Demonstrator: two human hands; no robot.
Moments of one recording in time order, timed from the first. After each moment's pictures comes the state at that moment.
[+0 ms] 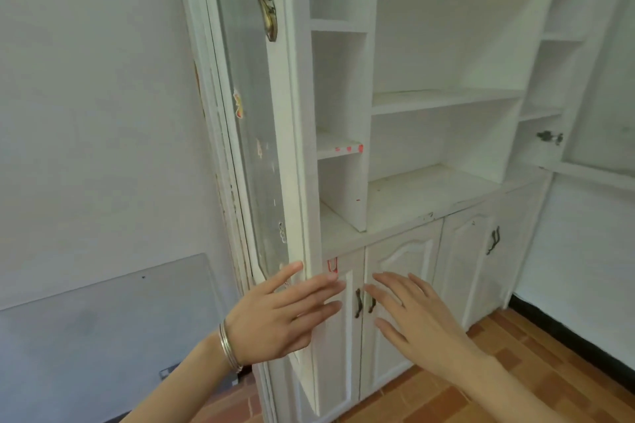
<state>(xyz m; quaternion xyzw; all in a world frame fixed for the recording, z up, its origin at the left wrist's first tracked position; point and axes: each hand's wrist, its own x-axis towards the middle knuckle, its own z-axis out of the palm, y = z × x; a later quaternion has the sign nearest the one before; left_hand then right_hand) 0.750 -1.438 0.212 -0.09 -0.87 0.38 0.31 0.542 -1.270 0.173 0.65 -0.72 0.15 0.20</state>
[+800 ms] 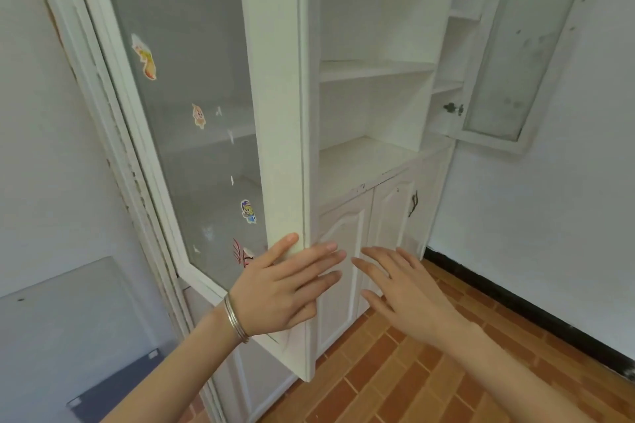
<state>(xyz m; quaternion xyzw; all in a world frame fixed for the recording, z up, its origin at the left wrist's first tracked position) 0.654 -1.448 0.196 -0.17 -0.83 0.32 0.43 0.506 -1.249 0.165 0.56 -0.80 0.08 0.21</state>
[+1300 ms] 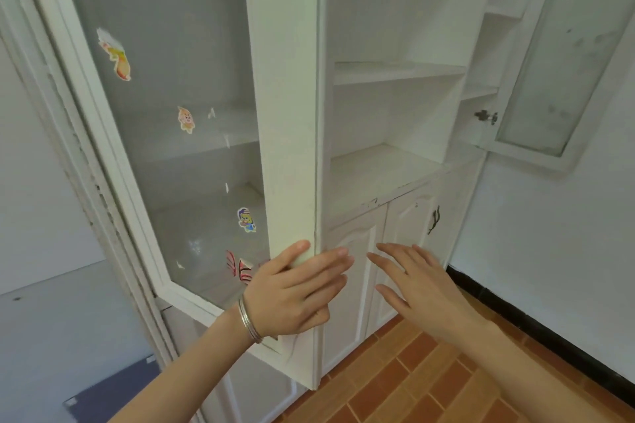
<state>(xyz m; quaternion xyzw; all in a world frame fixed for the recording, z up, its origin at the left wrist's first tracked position) 0.561 -1.455 0.191 -0.14 -0.81 0.32 0.47 0.389 -1.273 0.166 0.57 -0.79 0.08 0.20</state>
